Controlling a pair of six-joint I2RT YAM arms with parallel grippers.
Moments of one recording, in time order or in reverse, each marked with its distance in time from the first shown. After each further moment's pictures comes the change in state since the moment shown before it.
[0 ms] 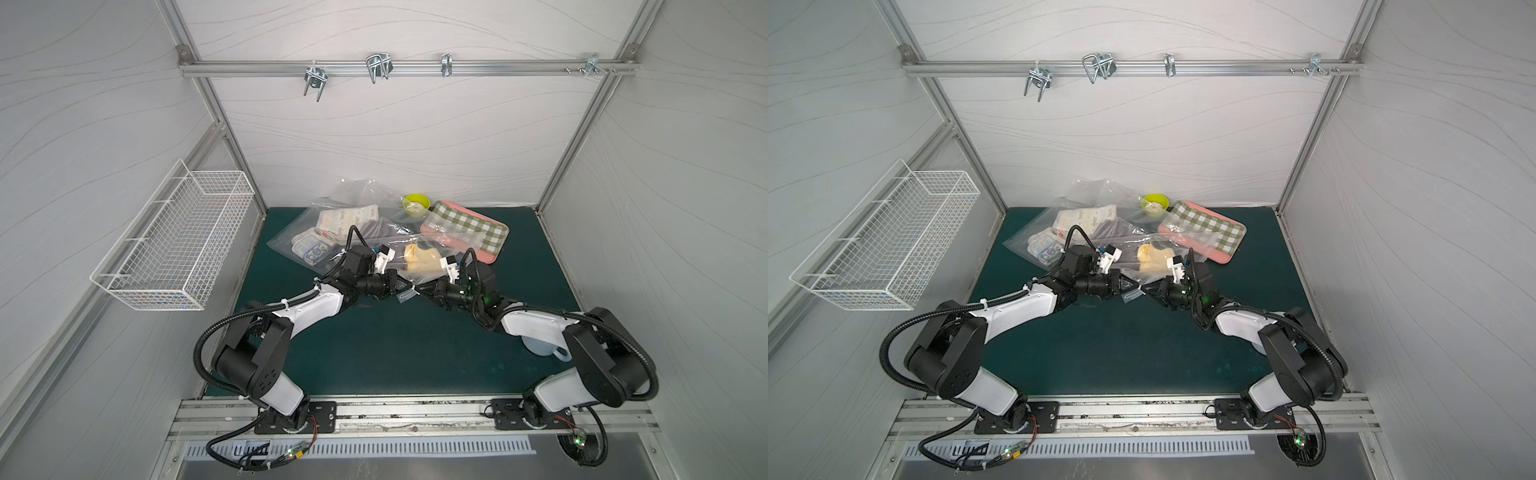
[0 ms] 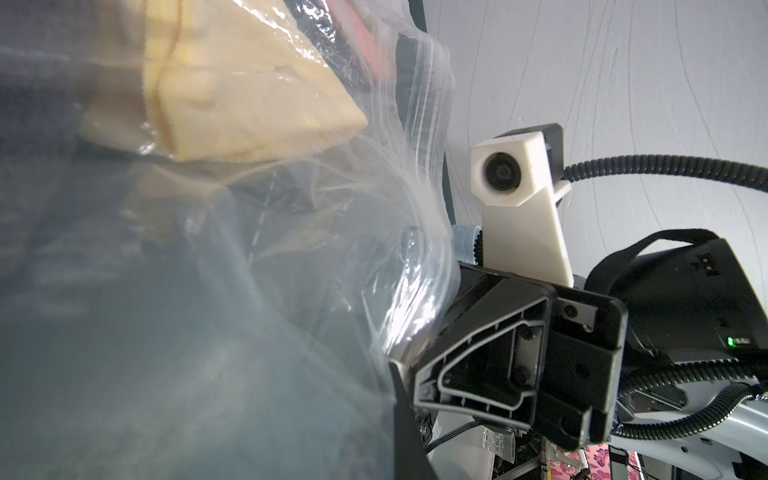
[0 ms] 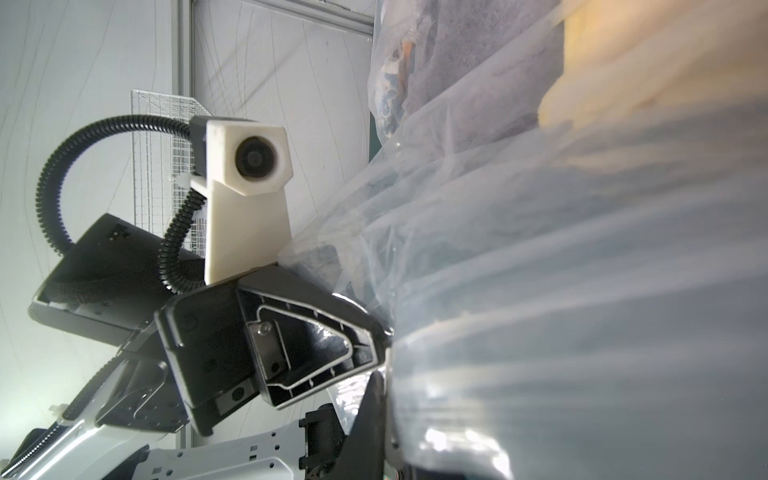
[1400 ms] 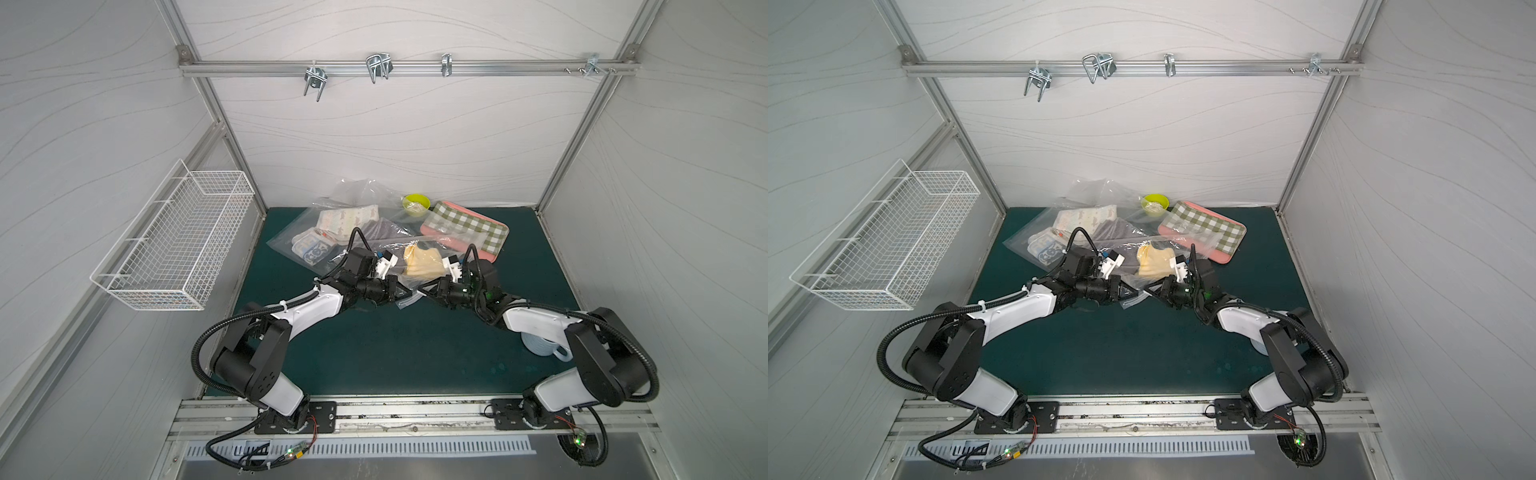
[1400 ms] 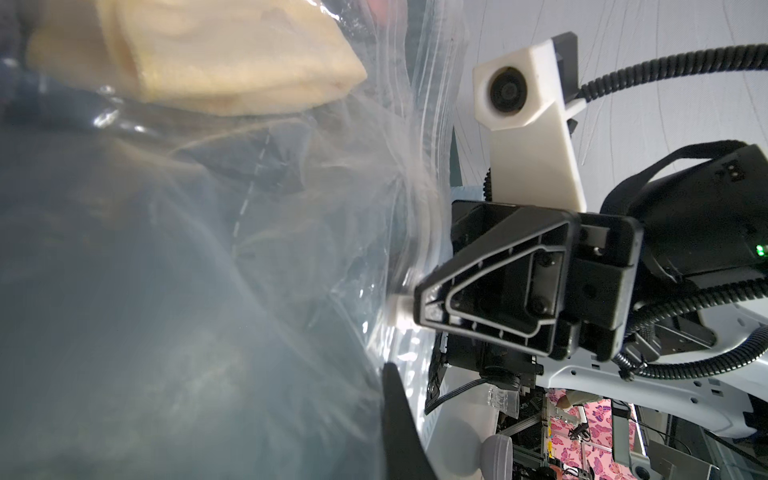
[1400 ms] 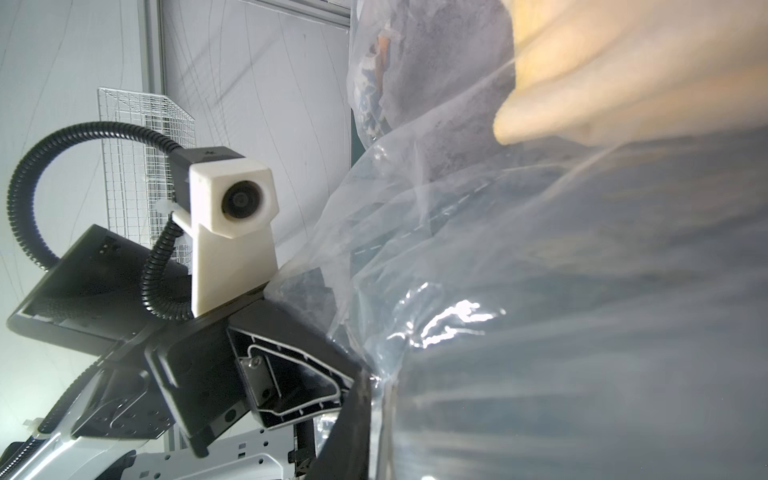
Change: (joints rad) left arm -0.005 -0.012 0.000 -0.109 0.055 0.092; right arm -0.027 0.011 0.041 -0.111 -0.071 -0.075
